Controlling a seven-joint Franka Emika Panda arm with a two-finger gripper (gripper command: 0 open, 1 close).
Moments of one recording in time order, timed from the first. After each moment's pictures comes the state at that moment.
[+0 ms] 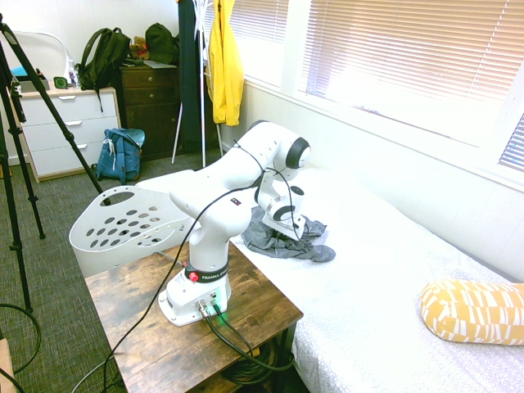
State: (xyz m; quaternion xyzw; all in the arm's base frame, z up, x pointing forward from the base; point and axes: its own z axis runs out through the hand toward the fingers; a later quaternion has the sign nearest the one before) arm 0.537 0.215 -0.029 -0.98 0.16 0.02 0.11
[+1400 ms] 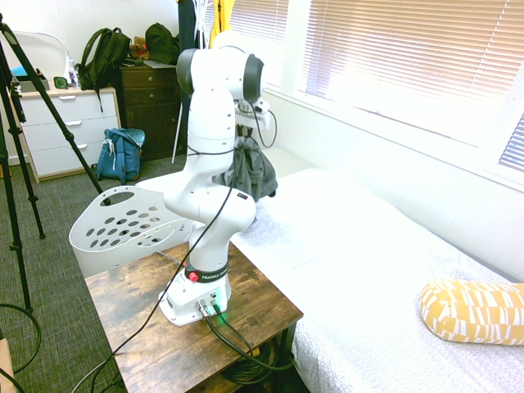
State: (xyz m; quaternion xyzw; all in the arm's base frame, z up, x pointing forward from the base) arm 0.356 0.427 0.504 -0.99 0.09 -0.05 0.08
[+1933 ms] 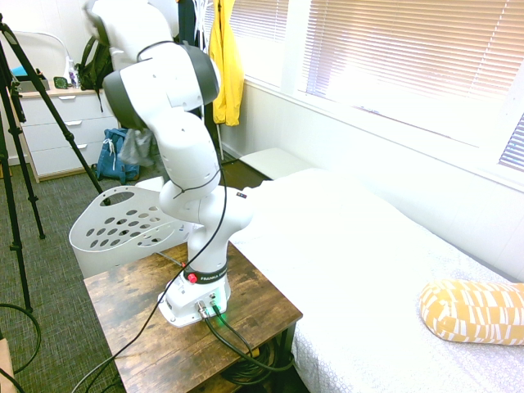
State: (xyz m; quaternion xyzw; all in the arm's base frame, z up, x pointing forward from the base) arm -0.039 0.457 0.612 -1.00 -0.01 -0.09 0.03
